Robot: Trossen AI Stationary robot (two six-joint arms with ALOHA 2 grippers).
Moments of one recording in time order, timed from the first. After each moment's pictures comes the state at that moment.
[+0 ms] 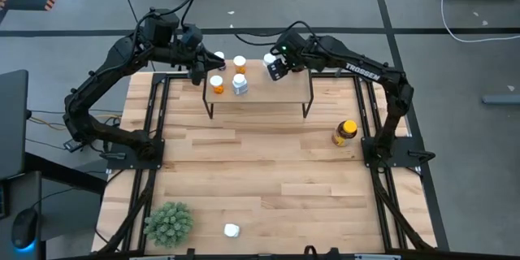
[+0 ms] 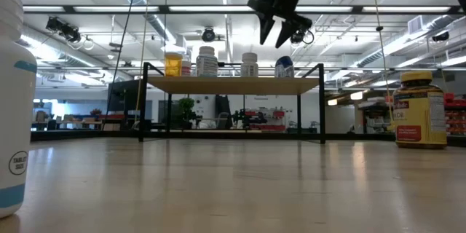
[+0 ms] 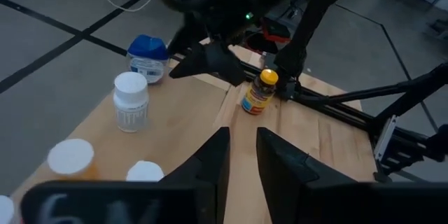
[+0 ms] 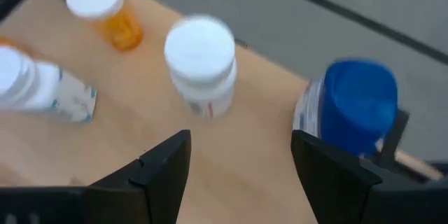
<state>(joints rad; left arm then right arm) 0.66 1.31 1.64 -0.81 0.47 -0.06 -0.45 1.78 1.90 -1.07 0.32 0.50</state>
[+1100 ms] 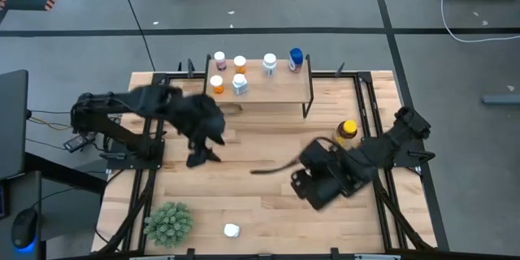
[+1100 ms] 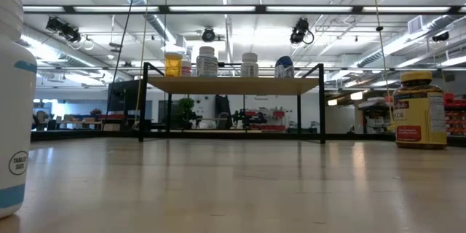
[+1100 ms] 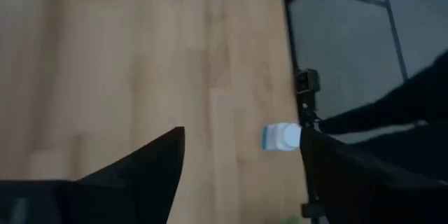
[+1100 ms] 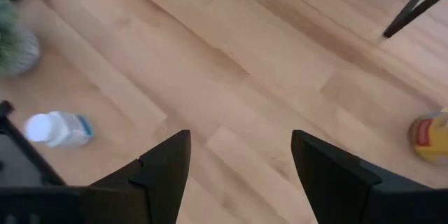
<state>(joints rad) -0.09 1.39 1.64 -1.15 0.26 -0.21 0.59 1.76 1.90 -1.51 0.52 1.46</state>
